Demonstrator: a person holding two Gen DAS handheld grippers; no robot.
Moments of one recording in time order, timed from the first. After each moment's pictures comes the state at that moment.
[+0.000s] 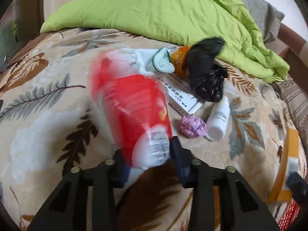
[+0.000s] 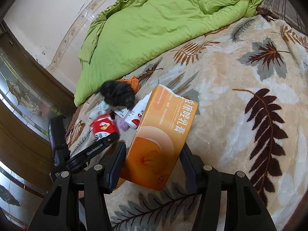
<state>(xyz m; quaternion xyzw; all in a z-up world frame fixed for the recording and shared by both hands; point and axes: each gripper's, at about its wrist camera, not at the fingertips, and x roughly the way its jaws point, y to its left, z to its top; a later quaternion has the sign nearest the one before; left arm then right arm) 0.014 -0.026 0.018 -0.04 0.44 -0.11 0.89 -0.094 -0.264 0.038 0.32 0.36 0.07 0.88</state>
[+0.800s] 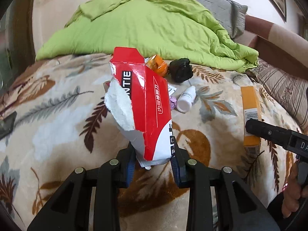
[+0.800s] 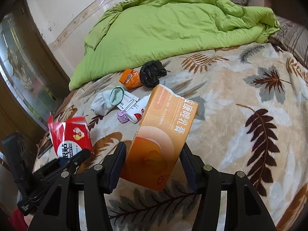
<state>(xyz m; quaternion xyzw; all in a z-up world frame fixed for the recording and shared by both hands) -0.072 -0.016 0.039 0.02 0.36 -0.17 0.92 -0.096 -0.232 0.049 0.21 0.36 0.06 0.91</state>
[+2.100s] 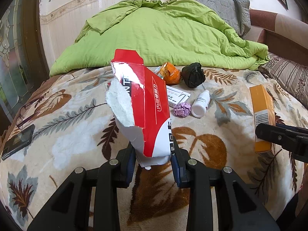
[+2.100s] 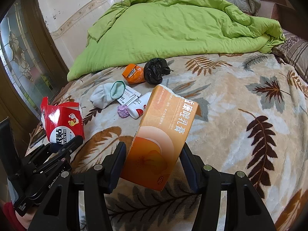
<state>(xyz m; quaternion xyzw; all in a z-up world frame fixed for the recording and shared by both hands) -0.075 -0.017 0.042 0.07 0.32 -0.12 0.94 -0.096 -0.218 0.050 0.16 0.36 0.05 0.92</state>
